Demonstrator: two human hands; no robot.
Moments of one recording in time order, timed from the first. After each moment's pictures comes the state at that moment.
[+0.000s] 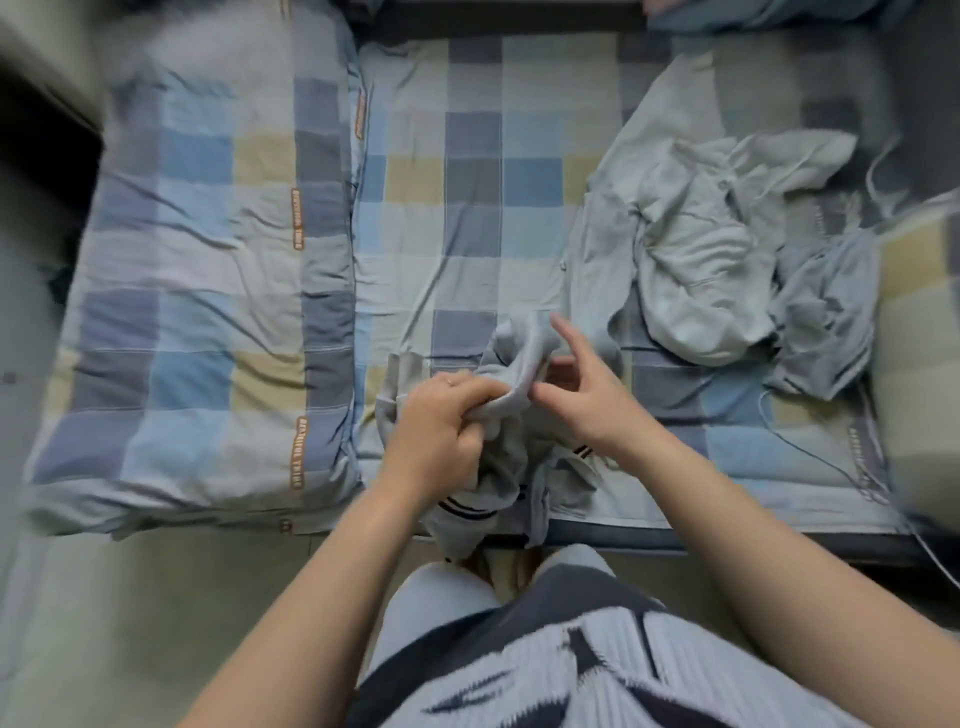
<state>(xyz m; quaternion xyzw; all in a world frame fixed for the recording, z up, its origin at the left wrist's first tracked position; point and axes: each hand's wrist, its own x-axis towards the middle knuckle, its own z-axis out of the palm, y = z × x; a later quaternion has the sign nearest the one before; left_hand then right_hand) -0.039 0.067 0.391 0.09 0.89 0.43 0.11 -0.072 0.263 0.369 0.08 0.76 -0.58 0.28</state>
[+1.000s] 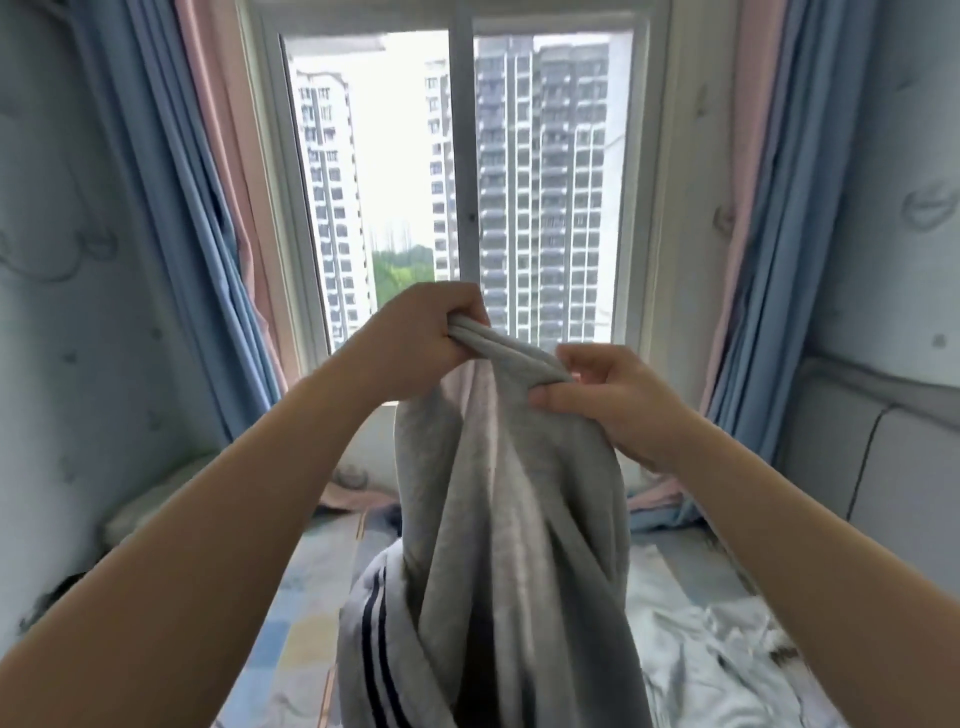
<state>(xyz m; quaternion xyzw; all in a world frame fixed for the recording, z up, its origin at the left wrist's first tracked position) -0.169 -0.008 0.879 0.33 0.86 0.27 -0.28 -0.154 0.217 0.824 -0.32 0.72 -0.62 -0.08</state>
